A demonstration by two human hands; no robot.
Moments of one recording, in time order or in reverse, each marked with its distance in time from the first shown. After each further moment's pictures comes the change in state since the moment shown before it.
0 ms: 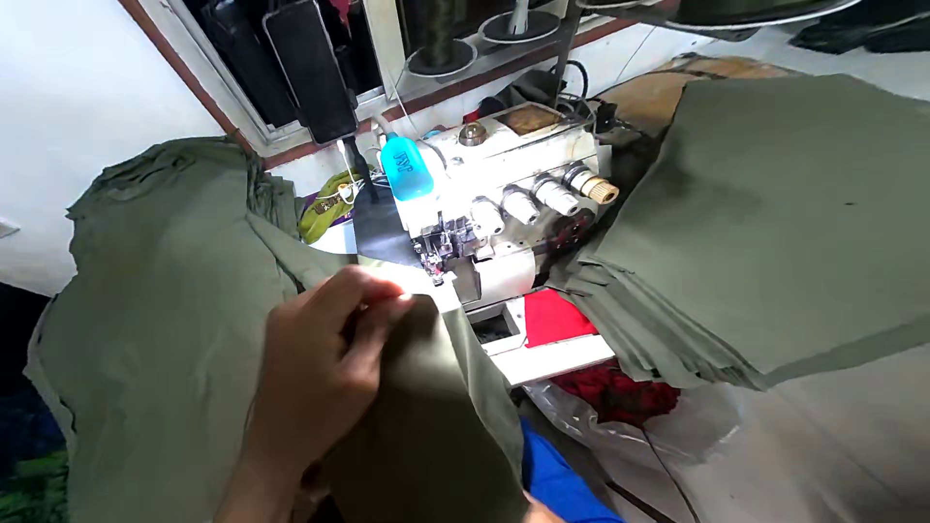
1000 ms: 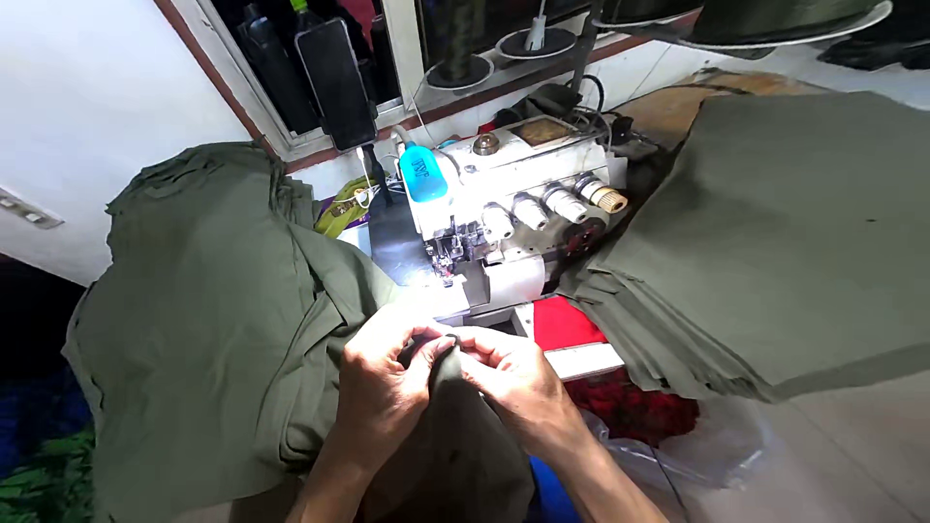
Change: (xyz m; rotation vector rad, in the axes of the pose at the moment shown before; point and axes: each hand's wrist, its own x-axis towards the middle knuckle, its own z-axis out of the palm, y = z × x) left_hand -0.047 -0.010 0.057 -0.070 0.079 -0.140; right_hand 0.086 -0.020 -0.032 -0.057 0.419 -0.105
